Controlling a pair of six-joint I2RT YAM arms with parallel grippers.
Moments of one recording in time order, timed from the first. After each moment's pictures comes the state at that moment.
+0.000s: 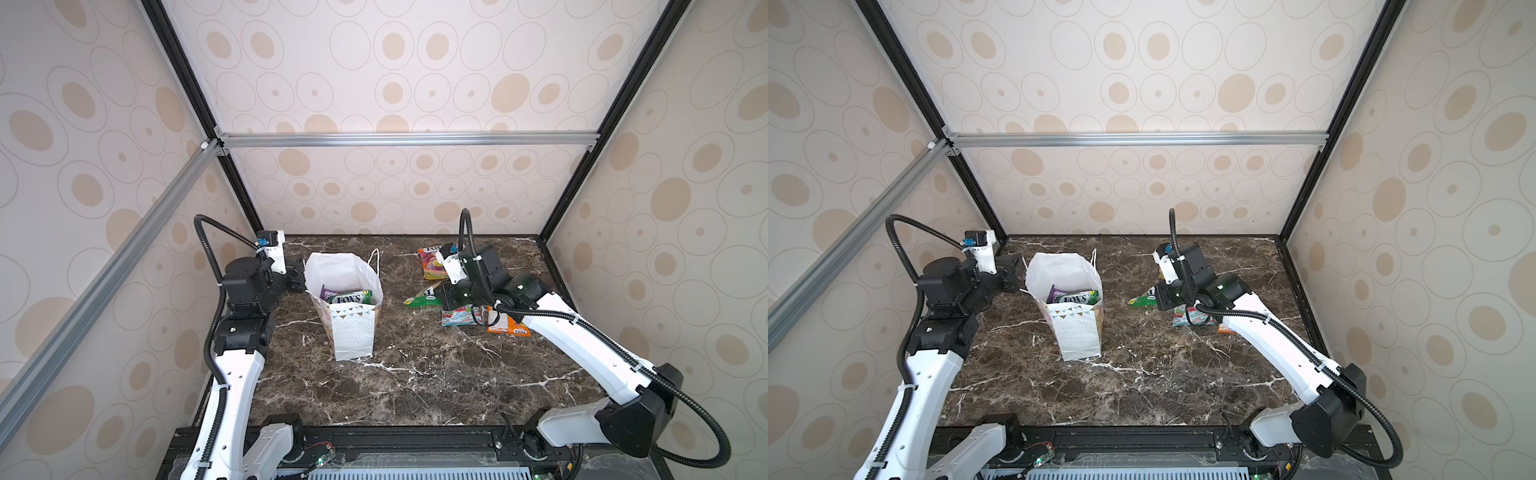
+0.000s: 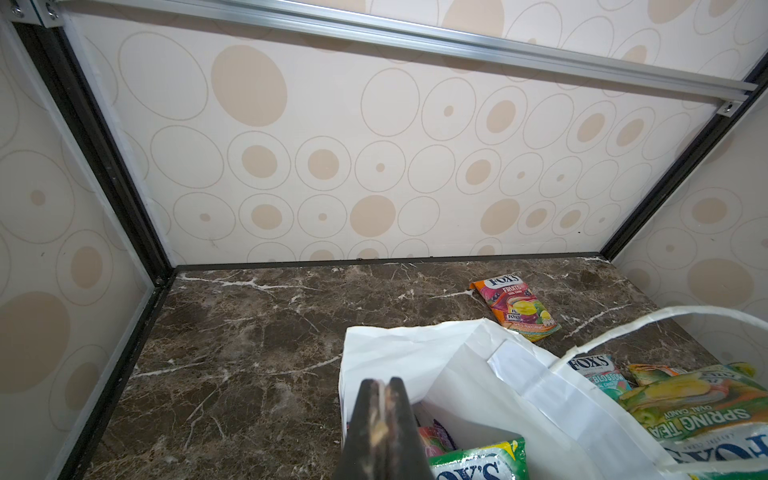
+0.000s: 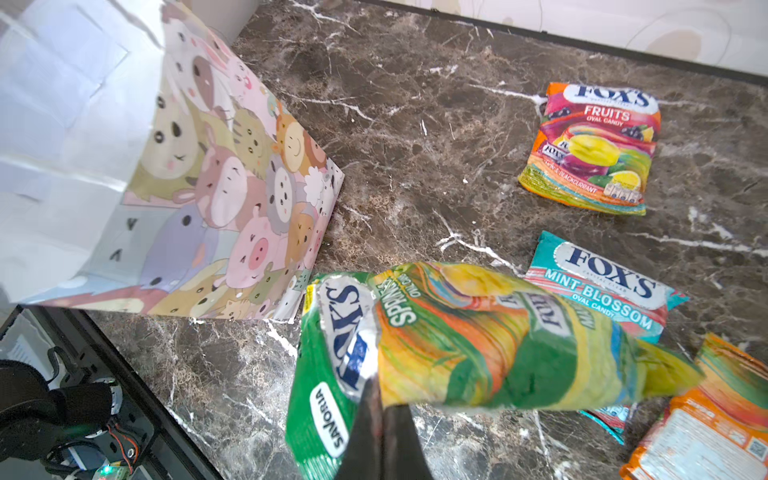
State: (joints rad) left arm 0.07 0.95 1.00 -0.27 0.30 -0.08; right arm 0.65 1.36 1.37 -0.76 -0.09 0.22
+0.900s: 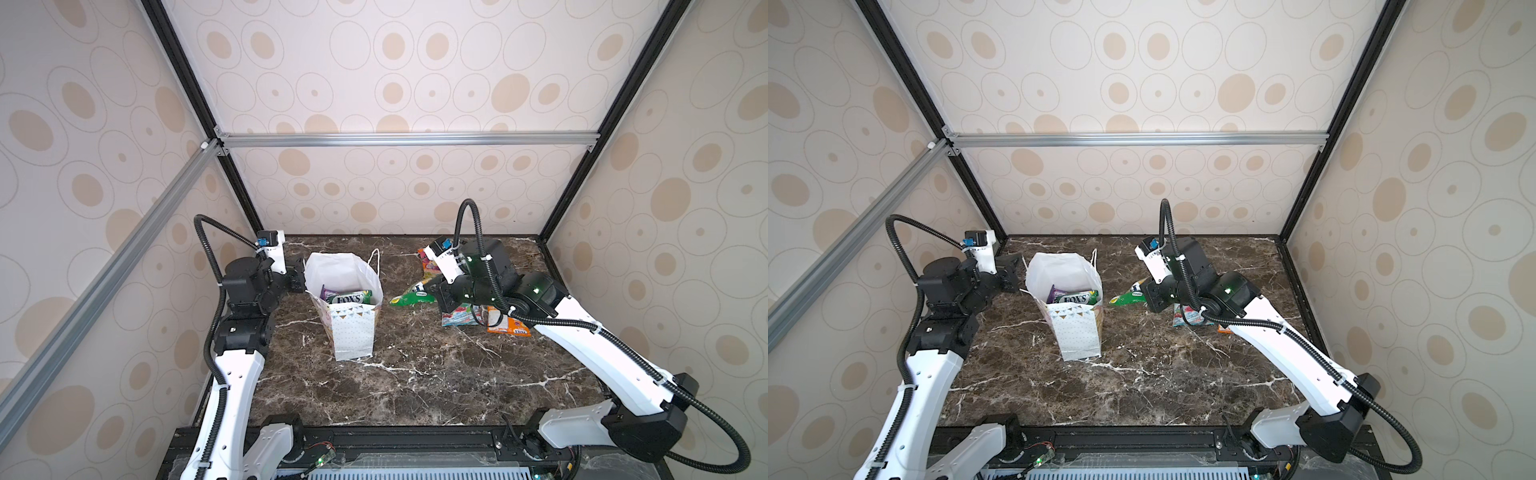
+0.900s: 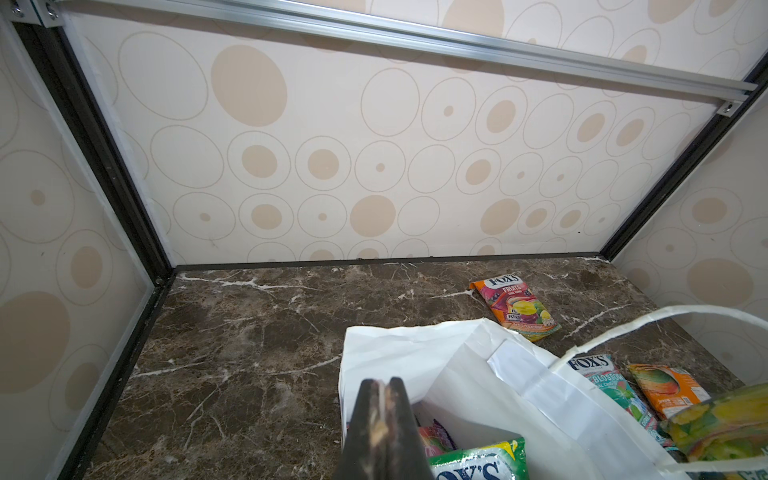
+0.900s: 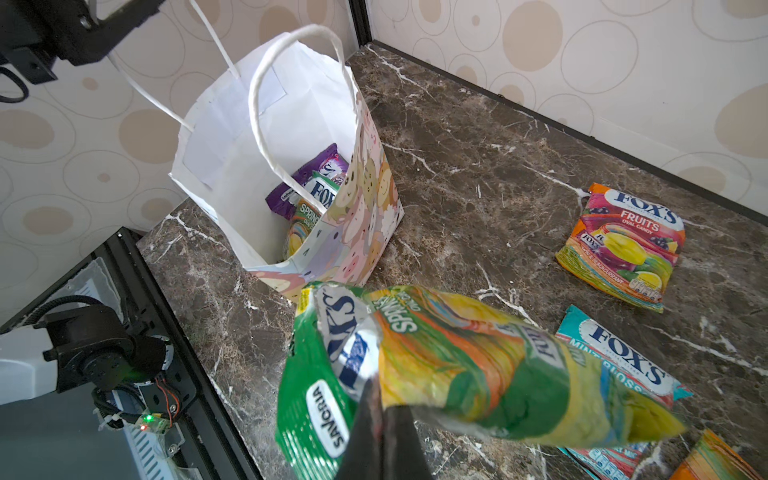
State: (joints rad) left arm 0.07 0.95 1.00 -0.27 0.30 -0.08; right arm 0.76 1.34 1.53 -0.81 -0.11 0.12
